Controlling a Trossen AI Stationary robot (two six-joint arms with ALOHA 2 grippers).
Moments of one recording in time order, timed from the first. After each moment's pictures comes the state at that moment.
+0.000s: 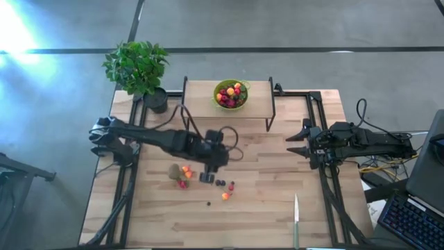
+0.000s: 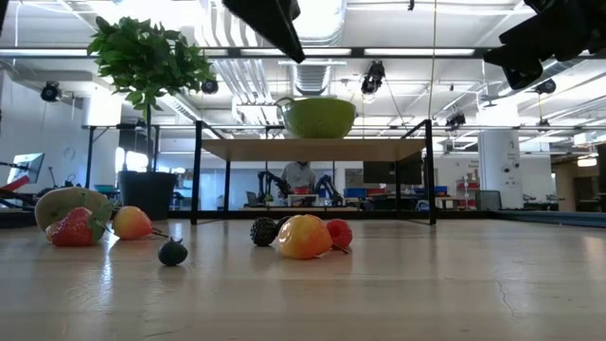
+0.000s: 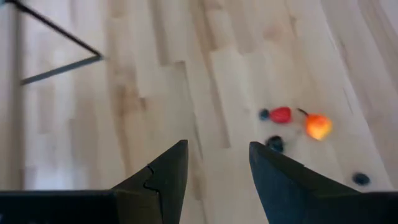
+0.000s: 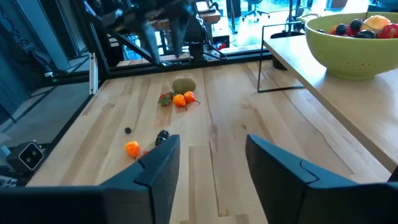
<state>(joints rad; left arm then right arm) -0.19 1.67 1.57 -0.83 -0.20 0.13 0.01 0.25 0.40 -0.39 -0.01 0.16</state>
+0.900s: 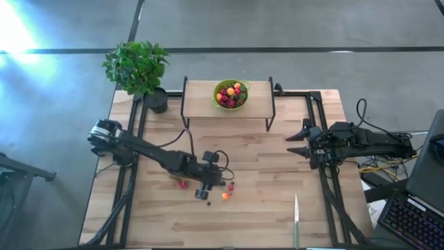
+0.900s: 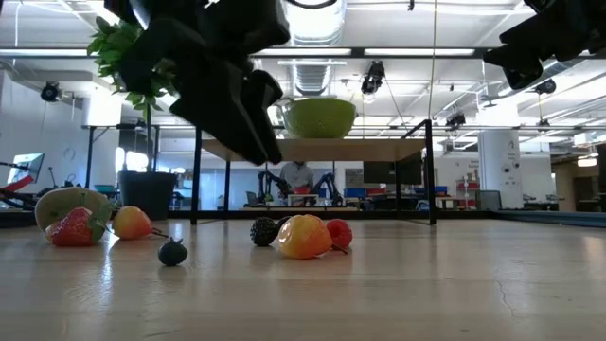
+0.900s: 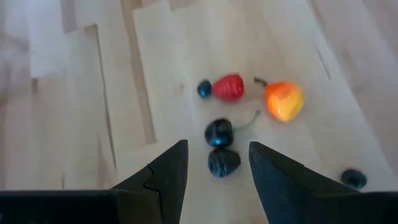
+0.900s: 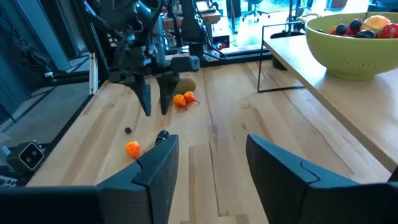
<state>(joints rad) -0.28 1.67 1.07 -0.29 -0.14 0.06 0.01 0.25 0.40 -0.39 -0.01 0.16</state>
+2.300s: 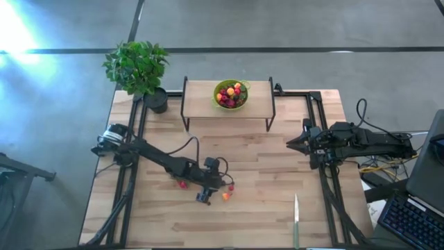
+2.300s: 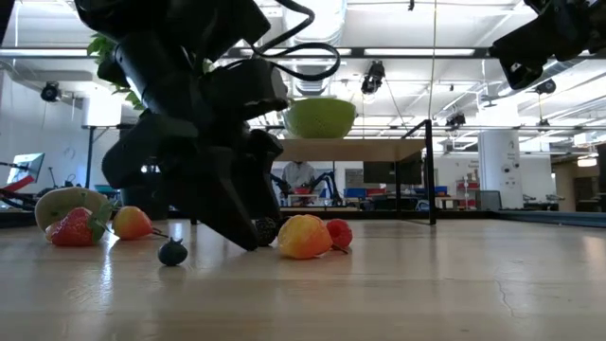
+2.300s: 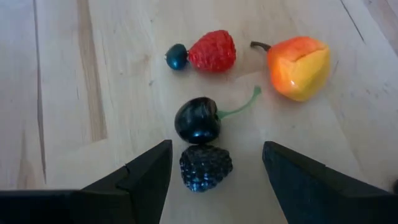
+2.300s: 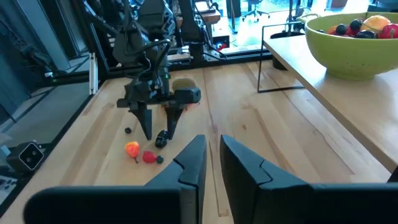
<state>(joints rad) -0.29 1.82 0.94 -0.01 -0.11 0.06 0.01 0.25 0.40 -0.39 -0.01 0.16</state>
